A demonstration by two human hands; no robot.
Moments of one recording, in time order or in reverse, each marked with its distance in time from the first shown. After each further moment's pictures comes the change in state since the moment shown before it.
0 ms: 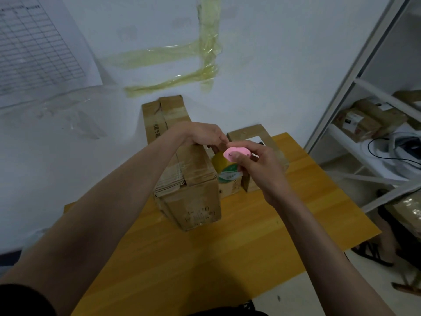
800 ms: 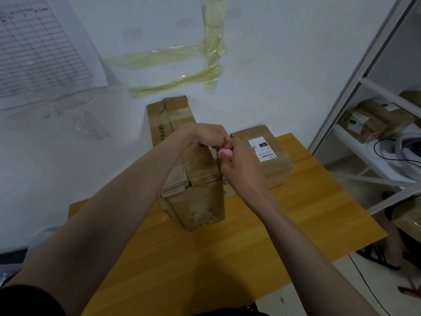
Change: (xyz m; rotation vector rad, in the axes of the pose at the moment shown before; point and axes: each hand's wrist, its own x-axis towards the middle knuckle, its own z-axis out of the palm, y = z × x) left_hand -0.006 0.003 0.004 0.025 0.067 -0.031; right_hand 0.020 0.006 0.051 -0.584 0.113 -0.128
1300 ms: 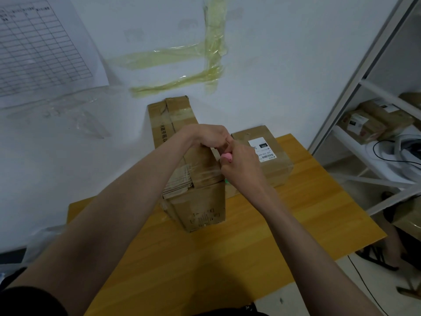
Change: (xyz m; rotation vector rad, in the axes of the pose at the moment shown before) left_hand -0.001 0.001 0.003 -0.036 -0.044 0.043; right_hand 0.004 -0.004 -0.004 -0.109 -0.059 -0.041
